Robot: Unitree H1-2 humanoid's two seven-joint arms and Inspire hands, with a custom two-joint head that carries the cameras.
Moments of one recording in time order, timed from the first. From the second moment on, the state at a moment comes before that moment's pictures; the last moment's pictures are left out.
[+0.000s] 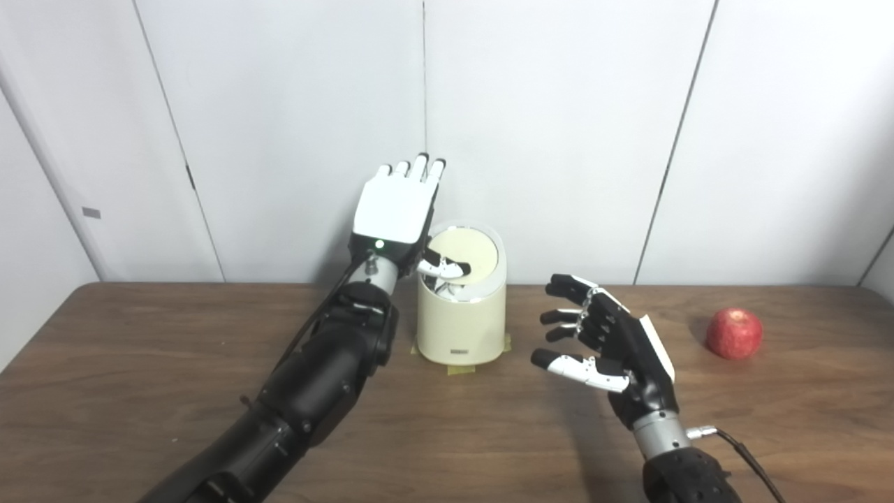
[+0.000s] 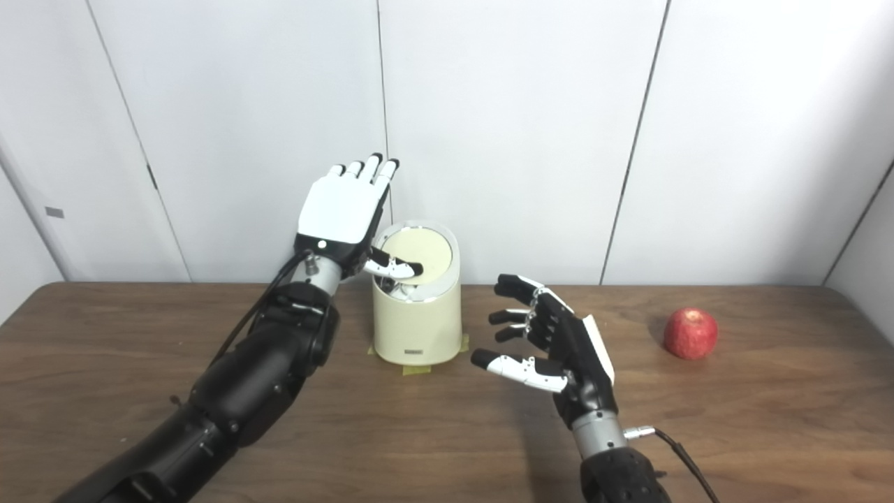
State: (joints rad) left arm -0.85 0.24 -0.59 0.37 1.21 0.42 -0.04; right arm -0.25 -0.03 0.00 -0.03 0.01 -0.02 0.05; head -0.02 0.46
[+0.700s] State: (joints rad) left arm -0.58 0.10 -0.05 0.23 0.29 -0.03 0.08; right arm -0.25 -0.04 0.00 -0.03 0.01 -0.02 0.04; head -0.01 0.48
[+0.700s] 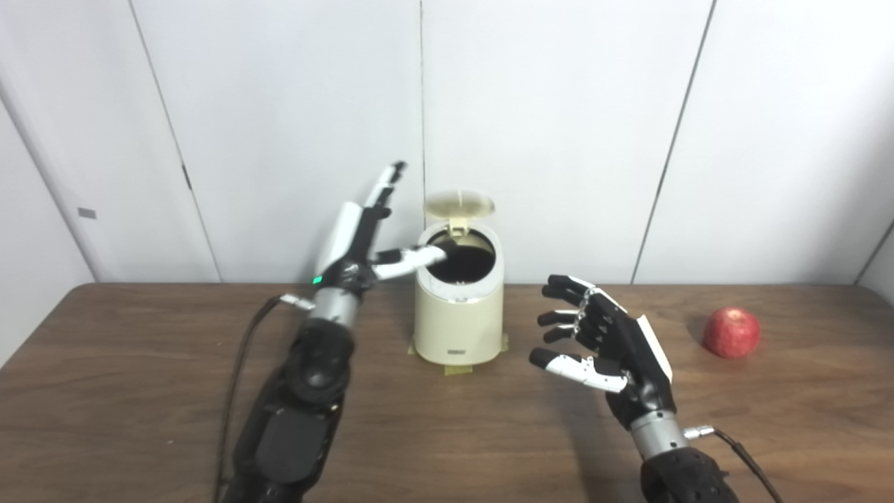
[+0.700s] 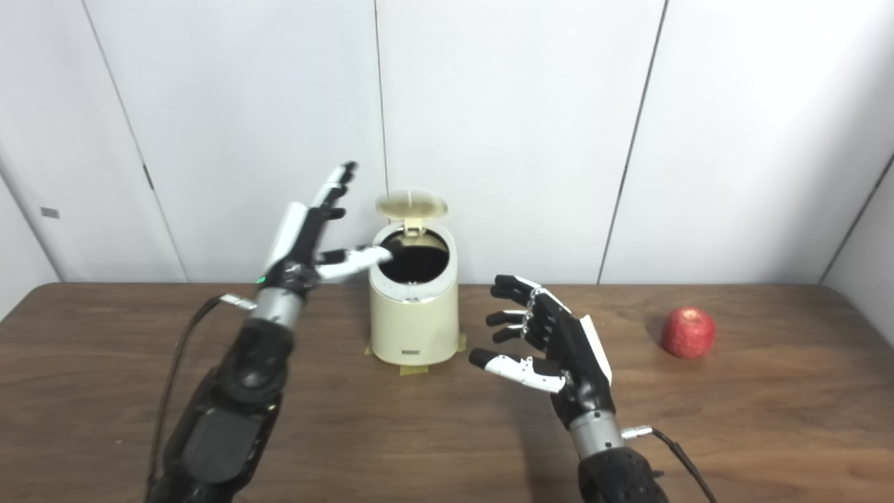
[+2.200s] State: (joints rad) left arm -0.24 0.22 0.09 0.16 -0.08 -0.21 -0.16; right arm -0.41 -0.38 -0.19 0.08 -0.19 0.04 -0.05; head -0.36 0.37
